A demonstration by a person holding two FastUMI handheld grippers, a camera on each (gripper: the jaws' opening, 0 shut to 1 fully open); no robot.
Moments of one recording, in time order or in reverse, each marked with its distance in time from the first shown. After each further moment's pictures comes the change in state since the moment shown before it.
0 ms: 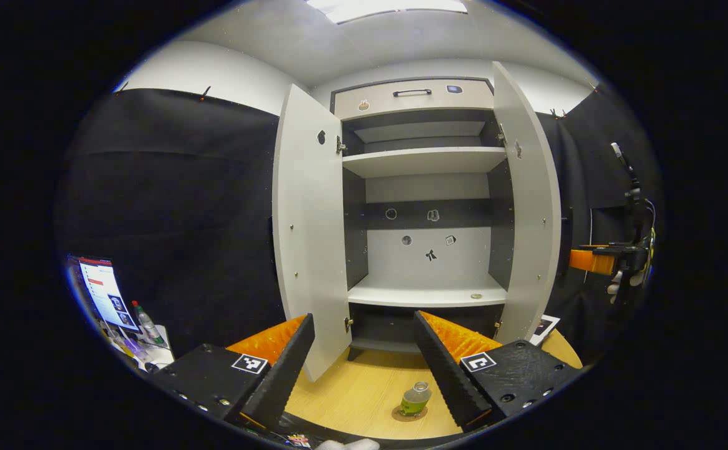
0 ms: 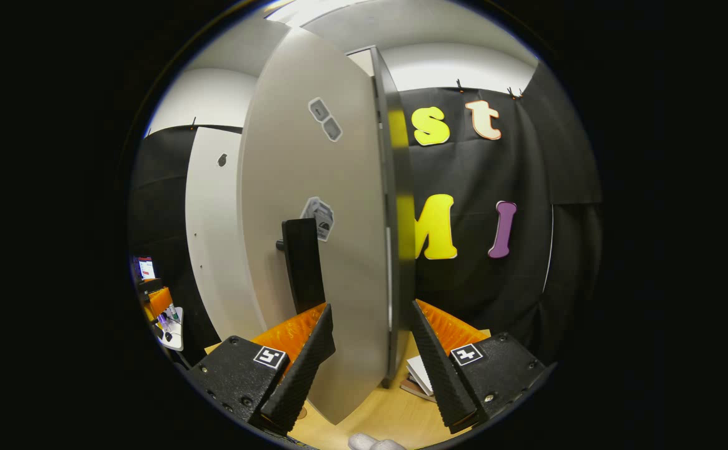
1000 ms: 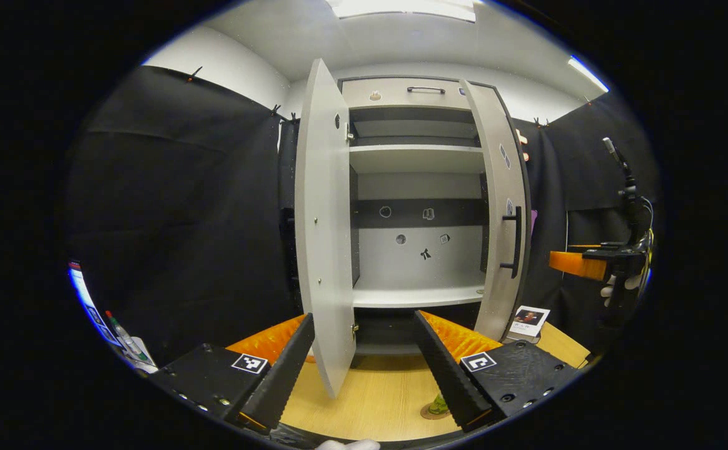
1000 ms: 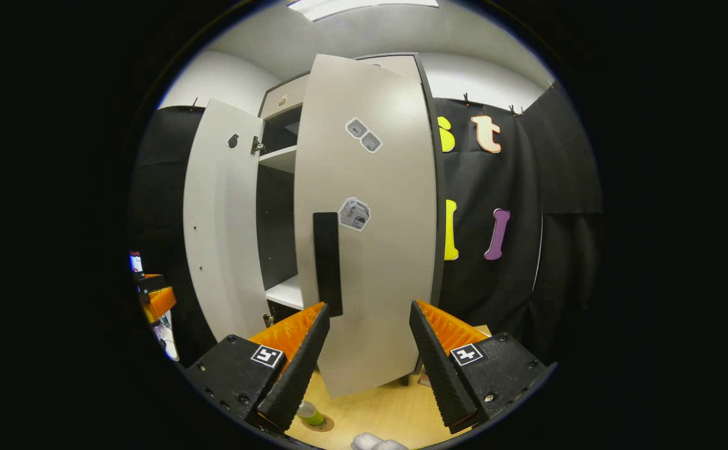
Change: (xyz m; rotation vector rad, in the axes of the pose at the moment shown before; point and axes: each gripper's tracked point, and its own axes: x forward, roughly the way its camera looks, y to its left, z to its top) left arm 0.060 0.098 -0.015 -0.024 -0.013 -0.204; right arm -0.004 0.118 -0.019 -0.011 0.004 -0.159
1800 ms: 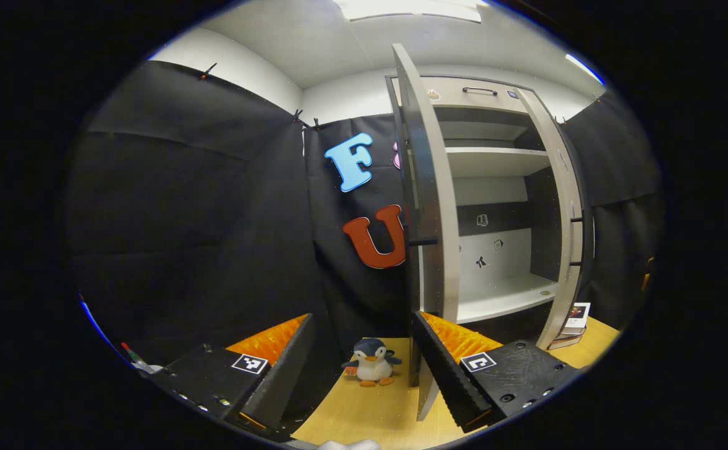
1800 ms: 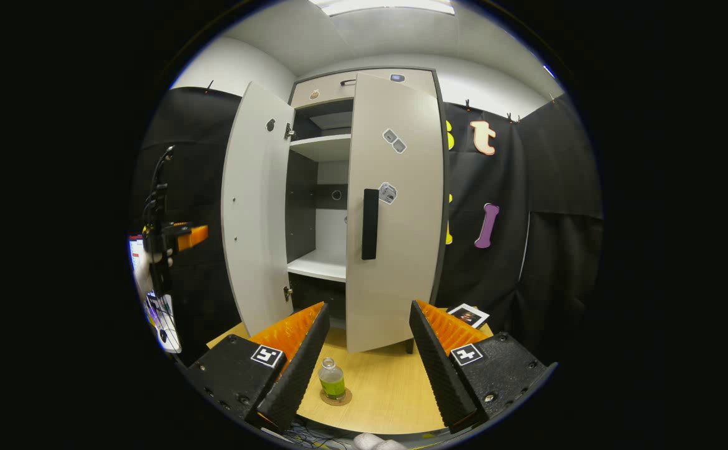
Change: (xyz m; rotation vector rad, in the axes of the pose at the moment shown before) left arm 0.078 0.162 0.025 0.064 -0.053 0.093; right arm -0.107 0.063 -0.053 -0.054 0.048 -0.076
